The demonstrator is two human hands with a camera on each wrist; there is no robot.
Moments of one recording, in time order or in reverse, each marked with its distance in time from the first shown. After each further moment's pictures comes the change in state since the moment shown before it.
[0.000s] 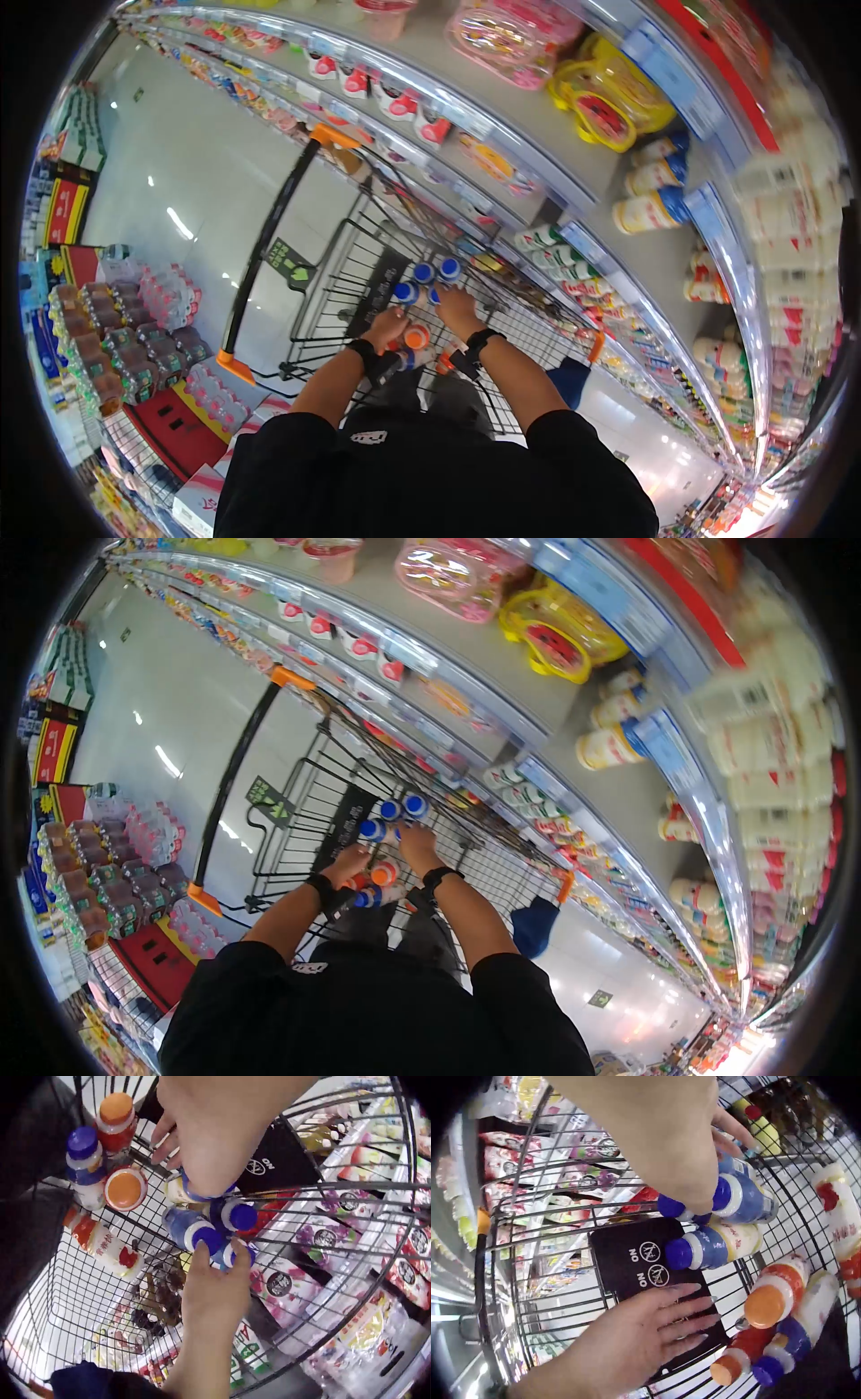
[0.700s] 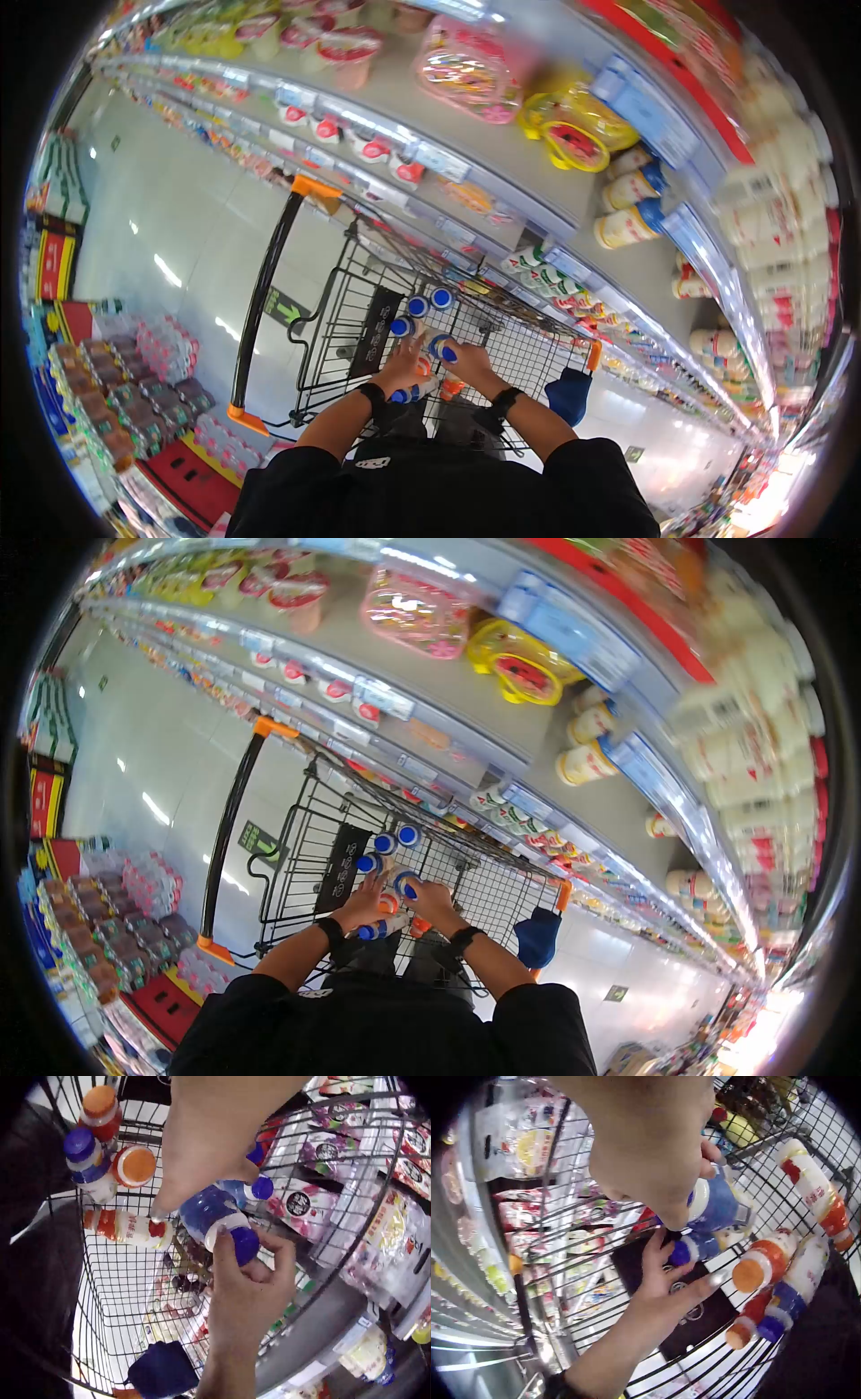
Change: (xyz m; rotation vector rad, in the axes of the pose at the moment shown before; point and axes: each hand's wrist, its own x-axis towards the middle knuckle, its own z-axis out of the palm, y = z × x) left_hand -0.028 0.087 -0.068 -0.064 0.009 0.105; right_hand -0.067 0.008 -0.030 0.320 -0.011 0.041
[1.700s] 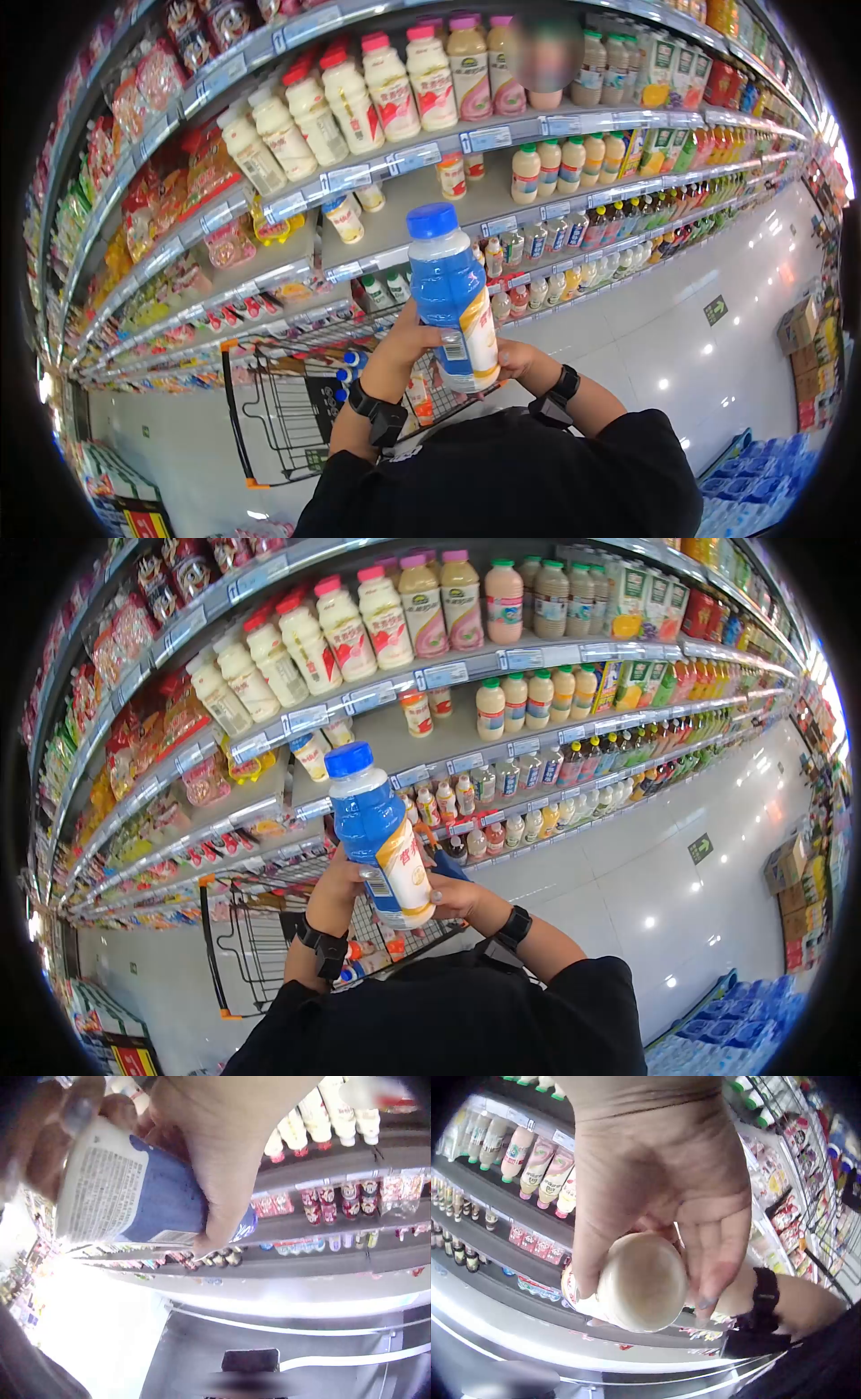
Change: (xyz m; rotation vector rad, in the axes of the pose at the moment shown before) left_hand -0.109 0.479 0.011 -1.008 -0.722 0.677; right_hand -0.409 0.081 -0.134 1.707 -0.080 -0.930
